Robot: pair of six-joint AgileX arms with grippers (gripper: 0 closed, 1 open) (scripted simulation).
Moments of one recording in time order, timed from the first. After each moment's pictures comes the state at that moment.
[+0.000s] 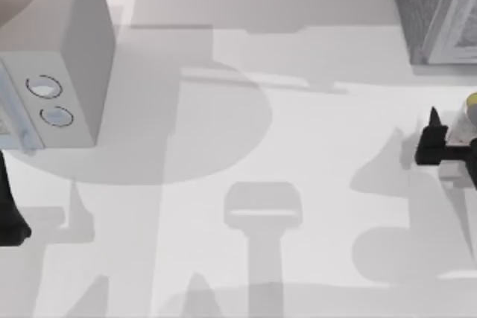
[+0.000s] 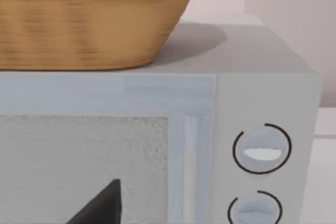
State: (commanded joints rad) left arm 0.00 0.00 0.00 0.00 0.00 0.00; right arm 0.08 2.24 0.46 1.58 0.12 0.03
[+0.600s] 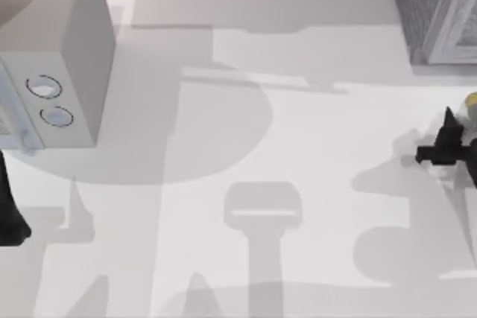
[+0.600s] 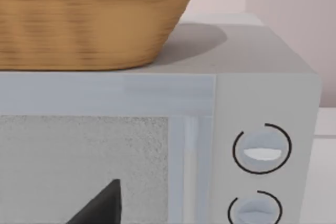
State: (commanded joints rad) left arm 0.00 0.00 0.00 0.00 0.00 0.00; right arm 0.08 2.24 0.46 1.58 0.12 0.03
